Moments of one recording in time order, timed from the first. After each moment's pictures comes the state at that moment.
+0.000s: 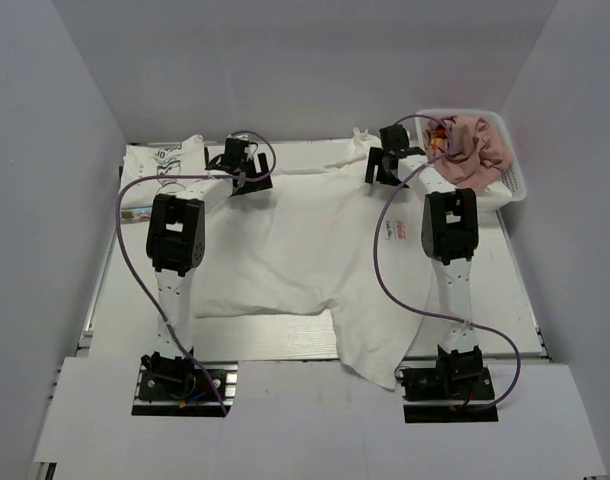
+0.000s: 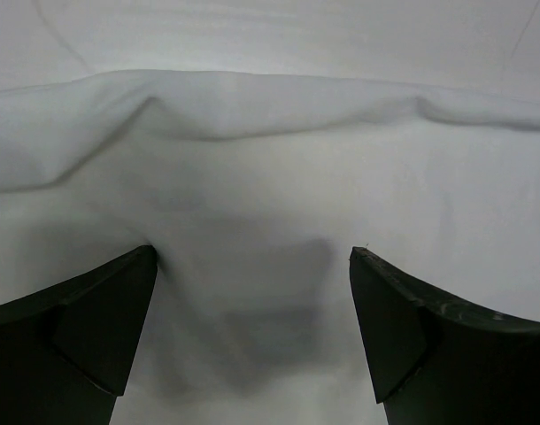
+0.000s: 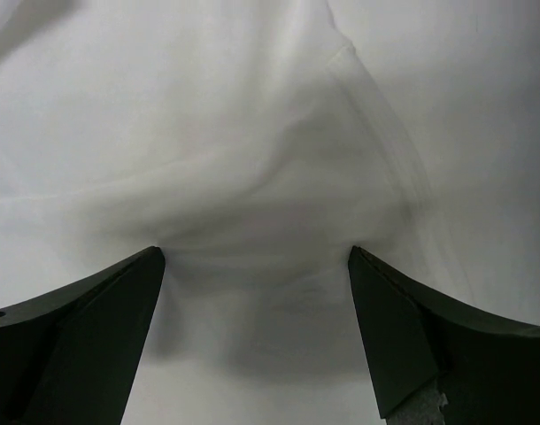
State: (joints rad) left arm -0.23 2.24 1.69 -0.24 -0.02 -0.35; right arm 0.22 2.36 1.92 -0.51 0.21 0.29
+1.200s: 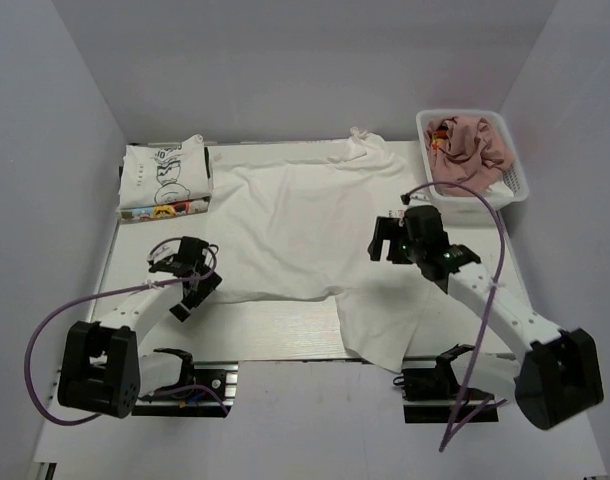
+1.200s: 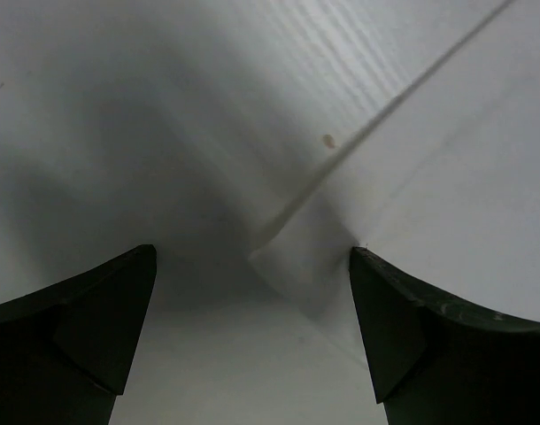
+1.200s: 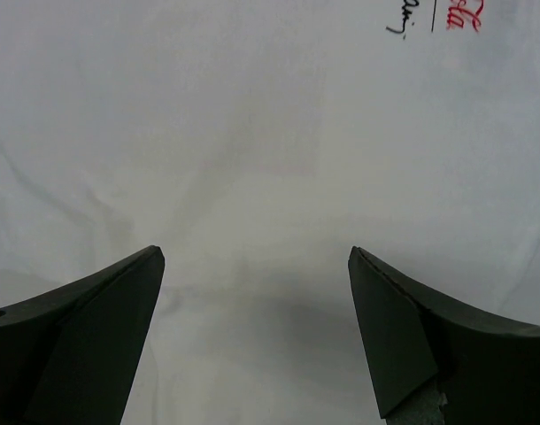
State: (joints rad) left arm -0.19 1.20 0.58 -0.62 -0.34 -0.99; right arm 0.44 1.16 0.77 -0.31 0.05 0.37
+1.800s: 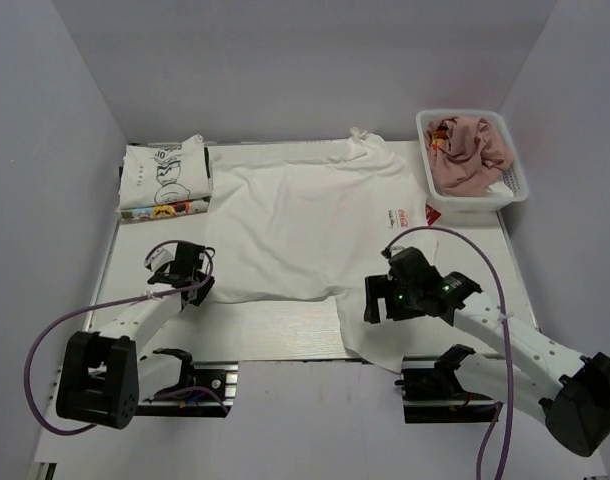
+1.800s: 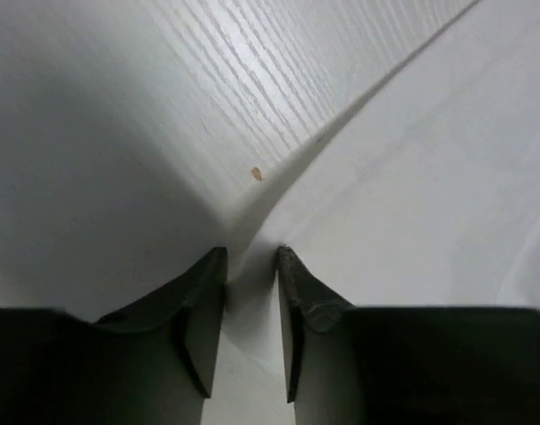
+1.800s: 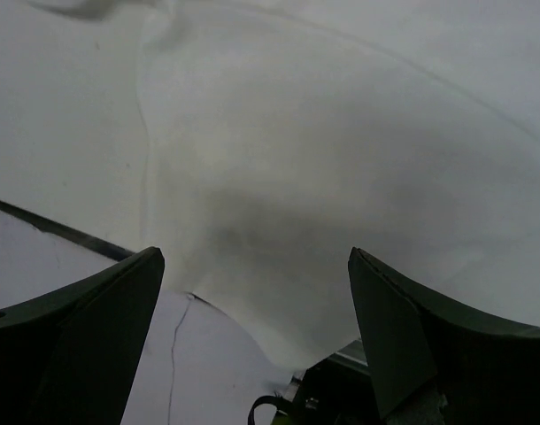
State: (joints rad) left arm -0.18 1.11 0.46 -0.40 -0.32 -1.13; right arm 0.65 0.91 0.62 -0.71 -0.07 0.46
